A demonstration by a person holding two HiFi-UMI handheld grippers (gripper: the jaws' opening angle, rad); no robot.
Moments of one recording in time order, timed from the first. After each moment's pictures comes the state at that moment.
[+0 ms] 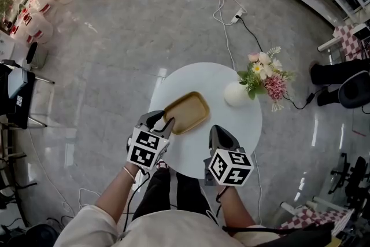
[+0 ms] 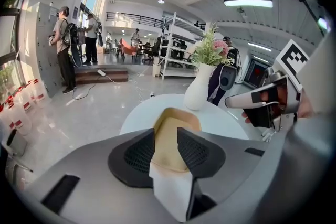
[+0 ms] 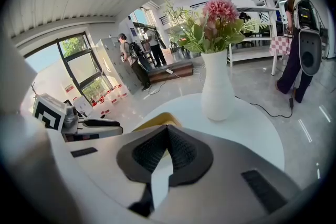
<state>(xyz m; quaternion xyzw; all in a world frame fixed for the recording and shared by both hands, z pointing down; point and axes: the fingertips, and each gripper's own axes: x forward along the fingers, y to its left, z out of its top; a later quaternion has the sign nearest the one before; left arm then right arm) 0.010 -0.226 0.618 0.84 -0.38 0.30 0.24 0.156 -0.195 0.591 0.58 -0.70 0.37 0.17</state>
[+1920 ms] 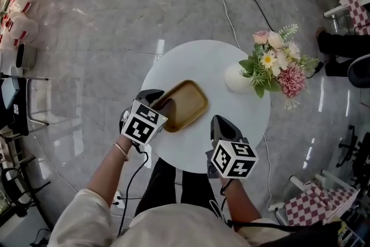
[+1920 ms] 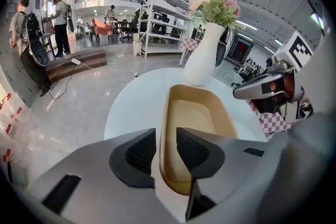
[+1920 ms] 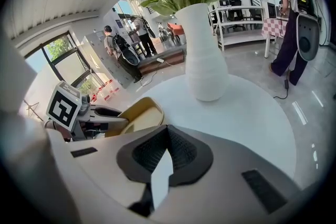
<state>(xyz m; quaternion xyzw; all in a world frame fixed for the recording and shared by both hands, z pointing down) 0.029 -0.265 0.693 0.84 -0.26 0.42 0.24 0.172 -0.197 0.652 0.58 -0.65 0.44 0.19</state>
